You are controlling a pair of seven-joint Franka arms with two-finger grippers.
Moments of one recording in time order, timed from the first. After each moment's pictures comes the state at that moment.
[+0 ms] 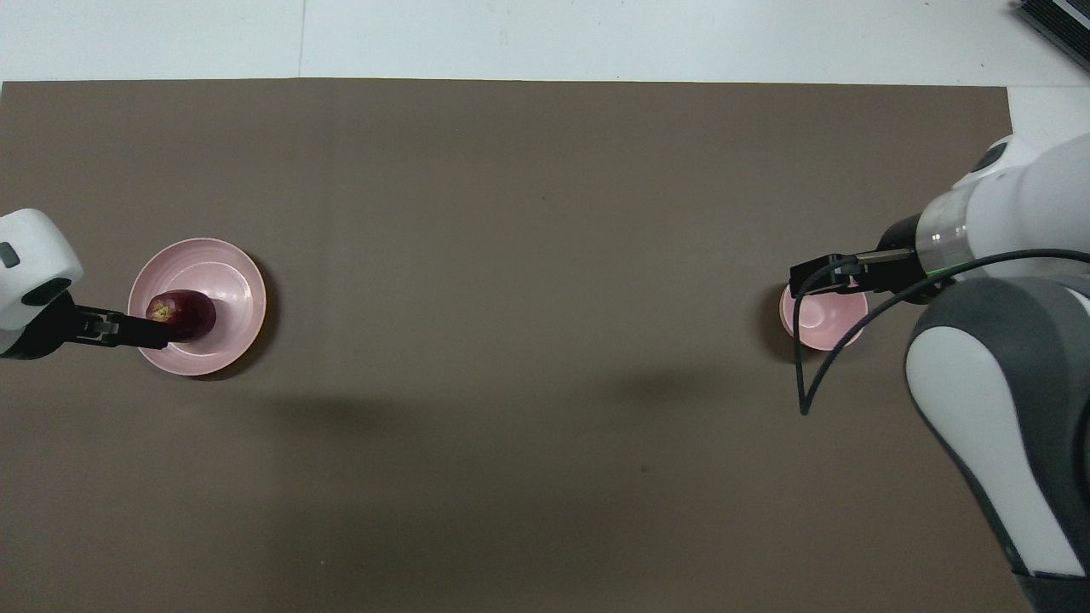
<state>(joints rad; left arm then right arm) -0.06 -0.13 0.06 -2.02 0.00 1.91 0.19 0.25 0.03 -0.13 -1.77 0.12 1.81 0.05</state>
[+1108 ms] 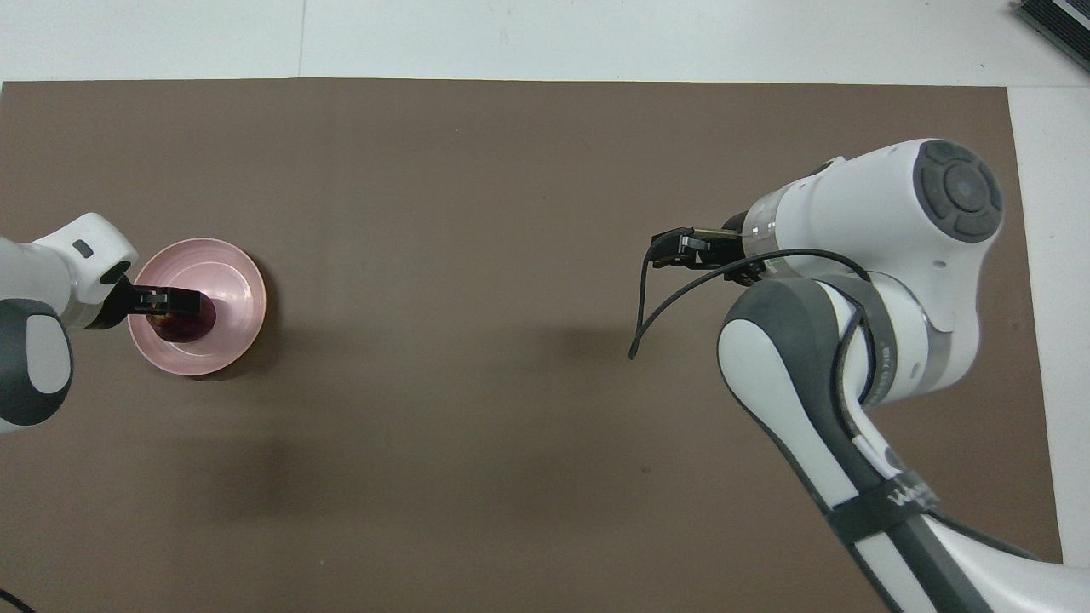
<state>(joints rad) 0.04 0.12 0.05 -2.14 -0.05 2.35 0.19 0.40 0.19 -0.13 -1.81 0.28 2.13 0.29</state>
